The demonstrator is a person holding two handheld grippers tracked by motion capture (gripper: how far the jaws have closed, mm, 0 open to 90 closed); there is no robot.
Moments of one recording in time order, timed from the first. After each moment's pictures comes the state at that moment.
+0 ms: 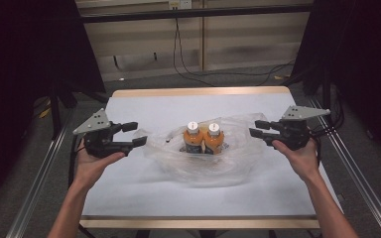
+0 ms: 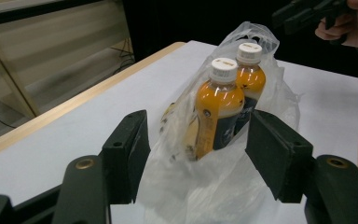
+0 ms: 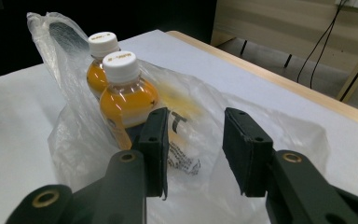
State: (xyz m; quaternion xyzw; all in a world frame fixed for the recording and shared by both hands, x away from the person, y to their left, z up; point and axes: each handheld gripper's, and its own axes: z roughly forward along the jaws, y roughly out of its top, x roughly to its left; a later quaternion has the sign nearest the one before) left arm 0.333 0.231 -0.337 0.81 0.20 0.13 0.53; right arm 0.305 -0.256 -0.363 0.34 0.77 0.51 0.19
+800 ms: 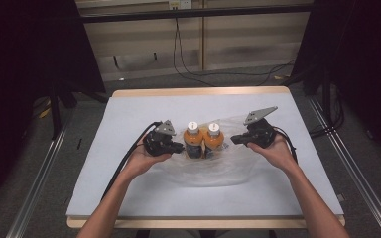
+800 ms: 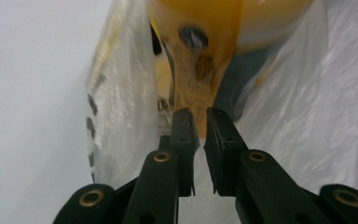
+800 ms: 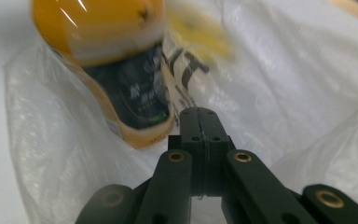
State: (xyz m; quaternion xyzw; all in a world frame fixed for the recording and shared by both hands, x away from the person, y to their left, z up) left arm 0.384 0.123 -0.432 0.93 0.14 0.07 0.34; right arm 0.361 -0.212 -0.422 0.29 0.87 0.39 0.11
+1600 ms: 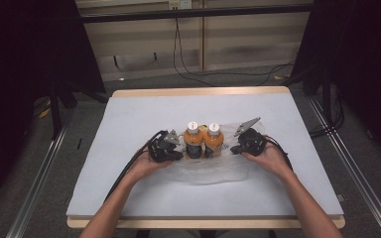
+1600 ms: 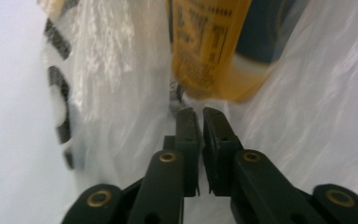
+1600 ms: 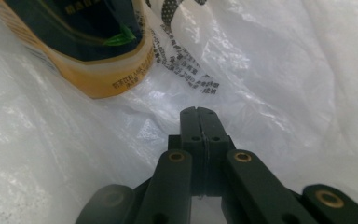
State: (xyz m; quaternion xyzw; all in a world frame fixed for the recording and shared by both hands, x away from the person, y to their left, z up) left arm 0.387 0.118 -0.465 0.95 0.13 0.07 0.28; right arm 0.369 -0.199 -0.469 0.31 0.90 0.29 0.10
